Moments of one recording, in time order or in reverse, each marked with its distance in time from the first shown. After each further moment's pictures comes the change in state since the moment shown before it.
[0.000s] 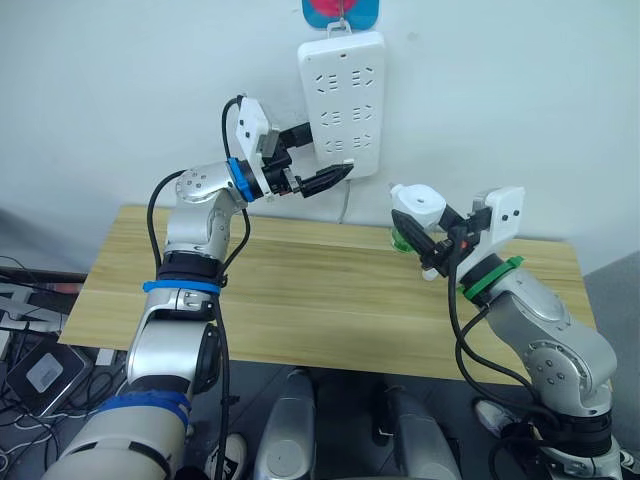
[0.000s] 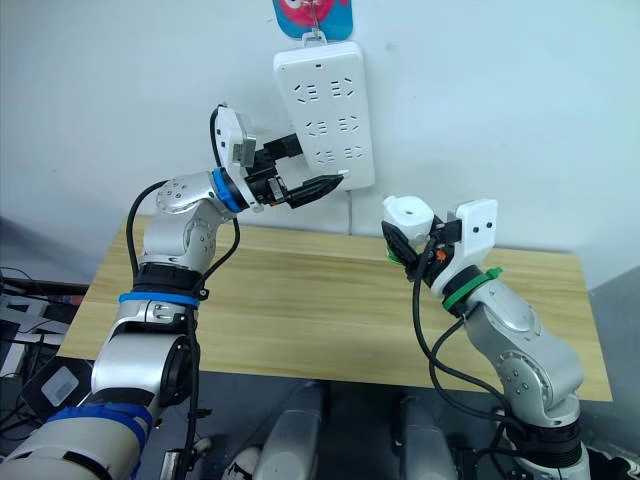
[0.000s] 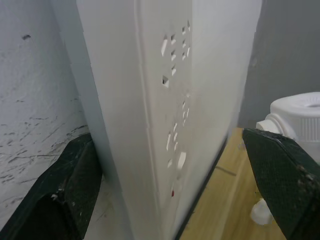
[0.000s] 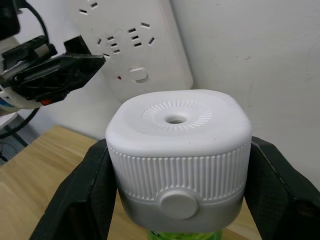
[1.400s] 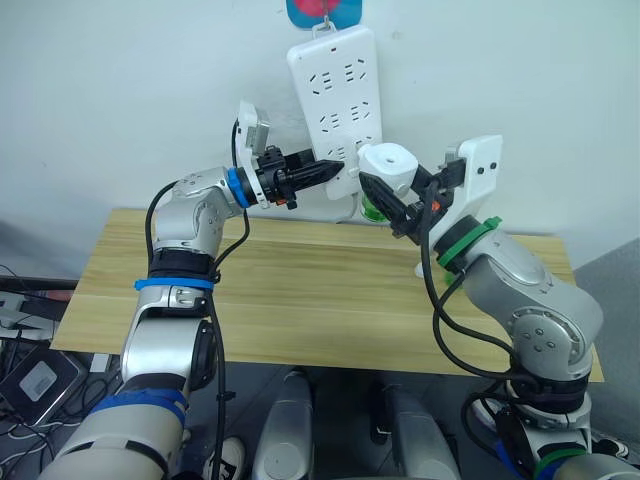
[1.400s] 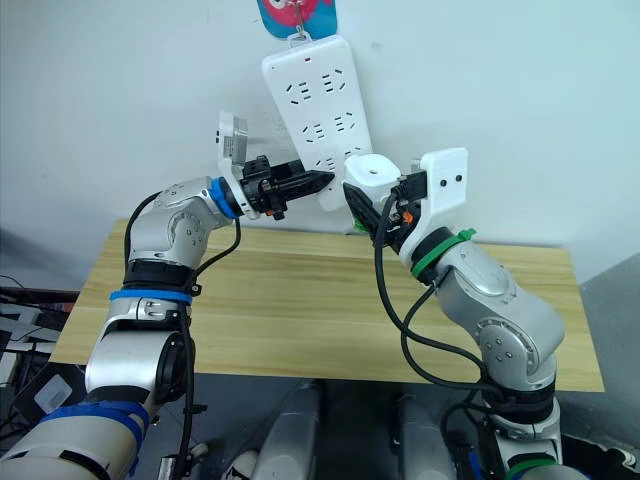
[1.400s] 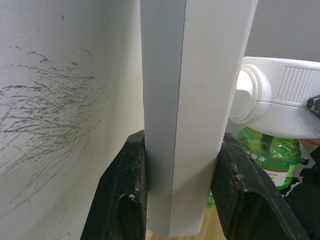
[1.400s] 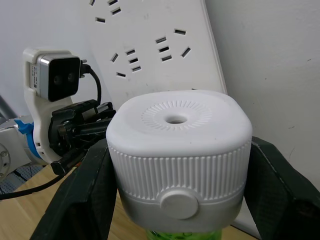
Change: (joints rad) left arm -0.004 0.012 0.029 -0.006 -0.056 0.223 -0.054; right arm -0.257 0.104 0.044 0.011 0.008 0.143 -0.137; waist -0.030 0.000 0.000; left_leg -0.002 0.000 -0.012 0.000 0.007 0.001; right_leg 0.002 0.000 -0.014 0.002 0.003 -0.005
